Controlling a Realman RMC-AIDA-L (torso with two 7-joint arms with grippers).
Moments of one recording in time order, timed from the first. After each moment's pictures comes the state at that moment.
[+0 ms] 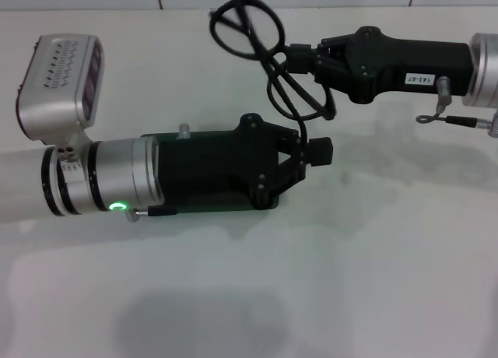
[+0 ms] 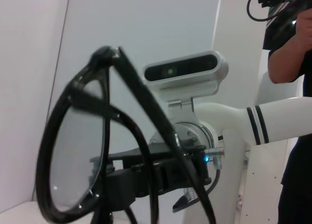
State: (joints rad) left arm -0.68 -2.10 0.78 0.24 1.76 1.69 -1.00; right arm 0.74 2.02 -1.06 -0.56 -1.49 -1.52 1.47
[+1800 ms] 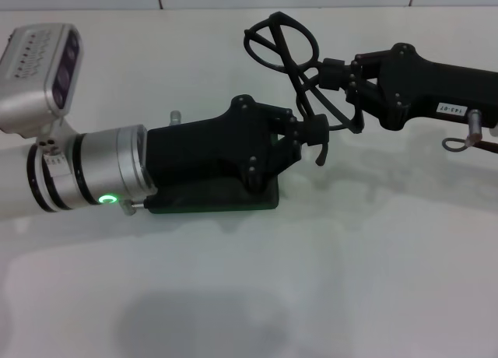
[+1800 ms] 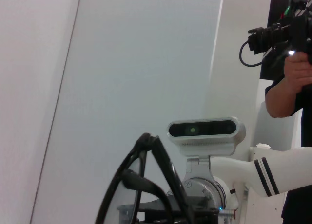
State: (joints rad) left arm -0.67 -2.09 0.78 0.24 1.68 1.75 -1.01; right arm 0.64 2.02 -1.06 -0.54 -1.42 -1.57 1.27
